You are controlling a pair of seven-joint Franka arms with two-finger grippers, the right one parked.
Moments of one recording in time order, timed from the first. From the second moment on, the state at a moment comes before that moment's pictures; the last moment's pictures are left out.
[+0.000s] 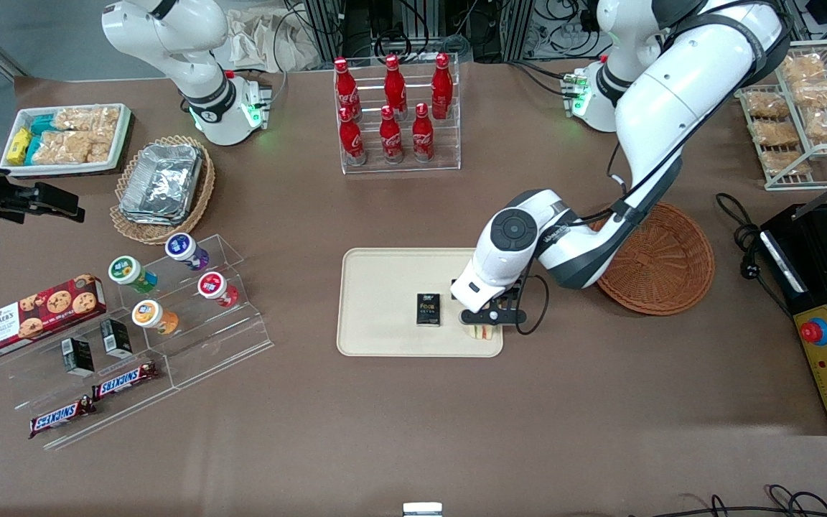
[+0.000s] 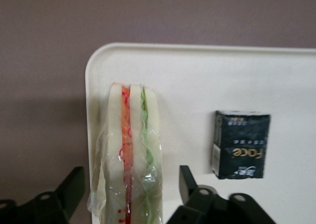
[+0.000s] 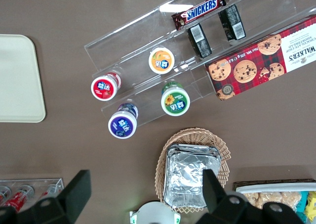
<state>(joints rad) 0.02 0.74 -0.73 -1.69 0.58 2.29 -0.94</state>
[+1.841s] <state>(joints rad) 0.45 0.12 -0.55 -1.56 0.09 1.67 -0.17</state>
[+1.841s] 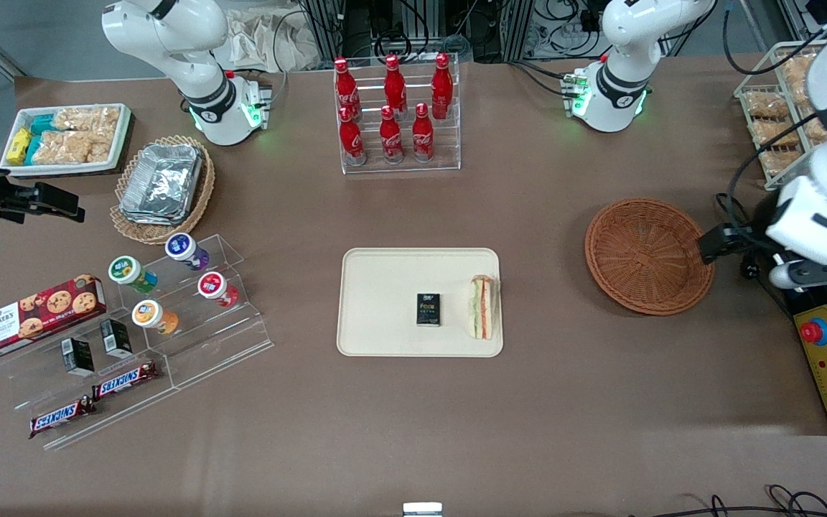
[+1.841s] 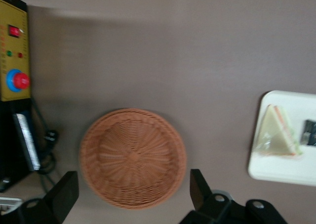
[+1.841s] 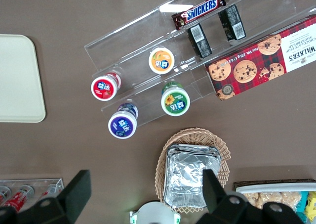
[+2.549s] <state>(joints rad) 0.05 0.09 -0.07 -1.51 0.06 1.61 0.03</state>
